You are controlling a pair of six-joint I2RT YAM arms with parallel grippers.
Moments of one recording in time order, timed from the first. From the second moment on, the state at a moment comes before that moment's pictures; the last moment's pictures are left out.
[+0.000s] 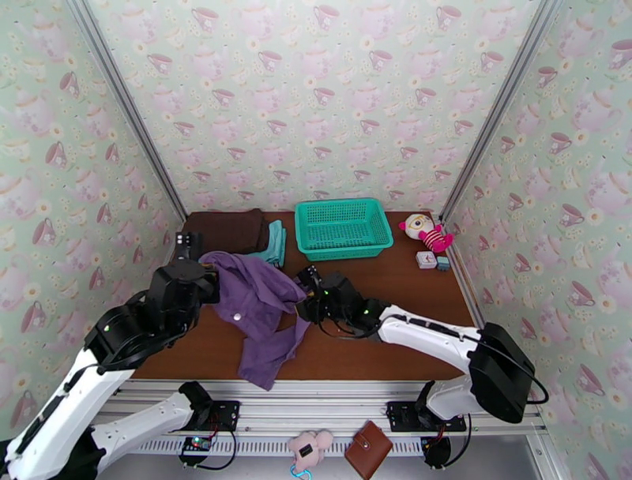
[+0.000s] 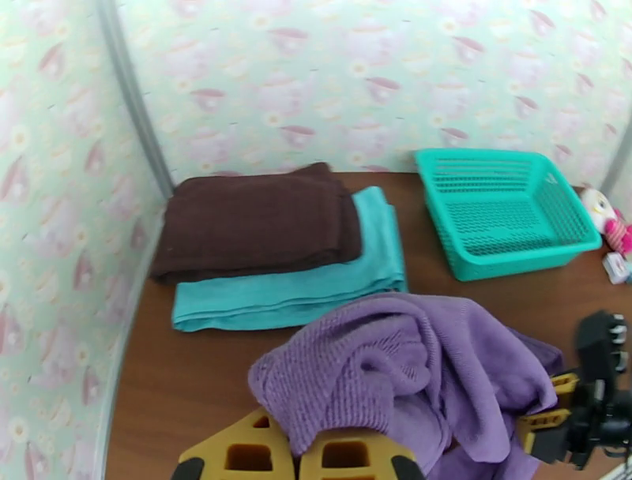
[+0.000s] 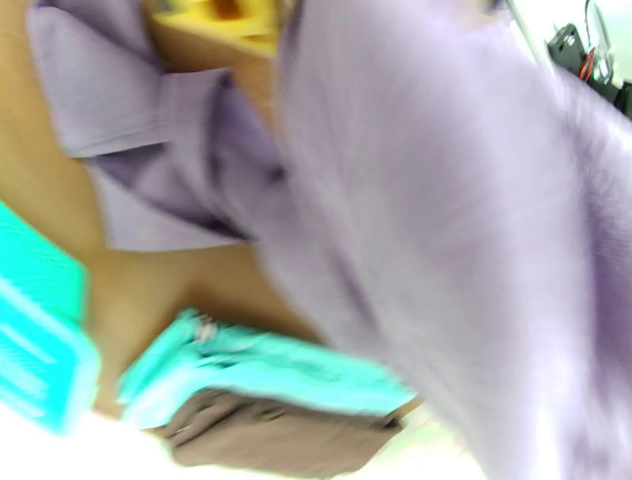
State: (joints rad) left arm -0.64 0.87 1.33 -1.05 -0.70 -0.35; right arm 0.89 1.41 0.89 -0.08 -0.02 0.21
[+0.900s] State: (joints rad) left arm -0.51 0.99 1.64 -1.24 -0.22 -0.42; right arm 1.03 2.03 1.33 -0.21 0.09 0.44
